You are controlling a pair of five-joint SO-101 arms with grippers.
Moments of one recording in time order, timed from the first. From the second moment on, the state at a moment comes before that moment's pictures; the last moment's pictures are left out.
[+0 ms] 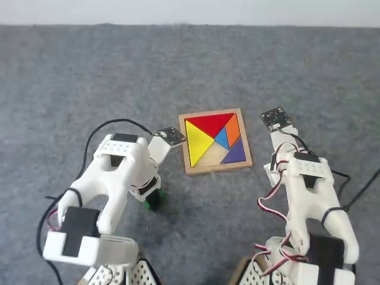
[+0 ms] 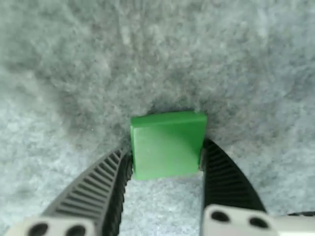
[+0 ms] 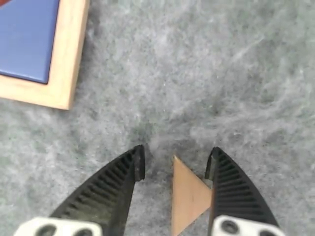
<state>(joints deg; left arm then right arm) 1.1 -1.0 46.6 68.8 -32.6 4.8 -14.7 56.5 39.0 29.6</state>
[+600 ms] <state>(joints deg) 1.1 -25.4 56.5 65.8 -17.6 4.8 -14.7 56.5 39.0 29.6</state>
